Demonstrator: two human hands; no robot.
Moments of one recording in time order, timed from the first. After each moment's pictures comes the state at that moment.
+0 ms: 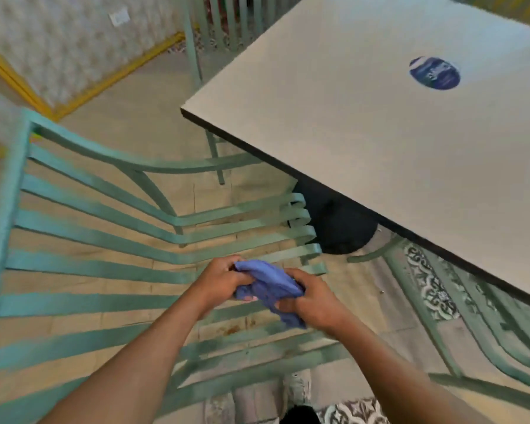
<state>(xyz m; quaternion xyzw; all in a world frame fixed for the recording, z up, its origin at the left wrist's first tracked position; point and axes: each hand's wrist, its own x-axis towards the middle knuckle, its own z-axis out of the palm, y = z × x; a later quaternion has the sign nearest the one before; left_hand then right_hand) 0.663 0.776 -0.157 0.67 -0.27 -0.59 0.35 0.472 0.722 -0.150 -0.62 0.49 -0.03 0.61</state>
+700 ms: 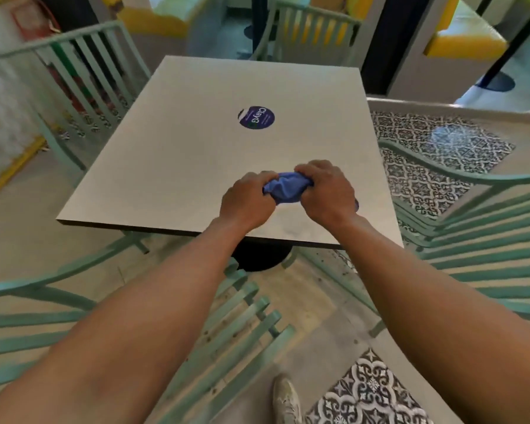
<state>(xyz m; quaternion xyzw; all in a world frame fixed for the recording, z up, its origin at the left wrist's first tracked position) 0.470 0.585 0.017 0.60 -0.73 -0.24 0.24 0.304 0.594 0.030 -0.68 0.67 -0.27 0.13</state>
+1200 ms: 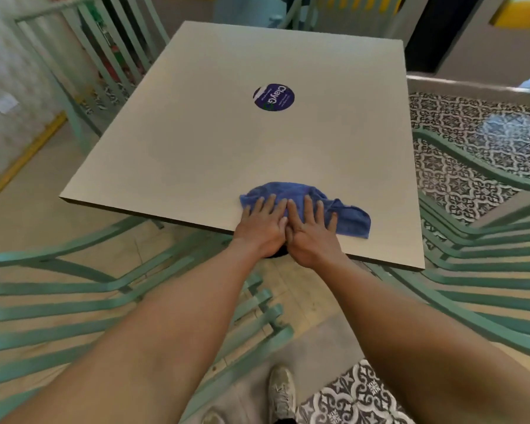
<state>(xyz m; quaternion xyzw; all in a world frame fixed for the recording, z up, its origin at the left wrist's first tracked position) 0.437 0.576 -0.085 0.63 -0.75 -0.20 -0.03 0.306 0.592 -0.091 -0.74 0.64 0.04 0.21</state>
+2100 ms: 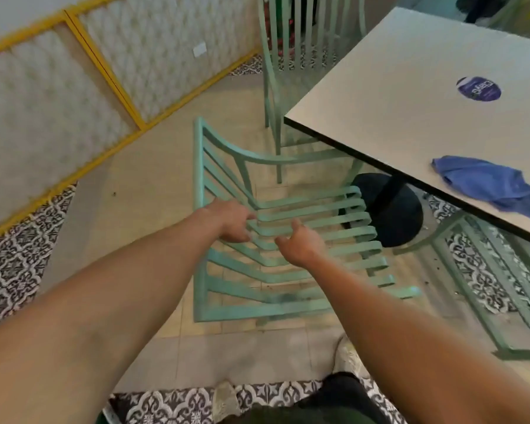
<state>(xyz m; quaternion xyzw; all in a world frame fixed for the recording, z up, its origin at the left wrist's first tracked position) 0.820 0.887 0.002 0.69 -0.65 -0.19 -0.25 0.642 0.857 -0.044 -0.74 0.56 0.06 0.37</state>
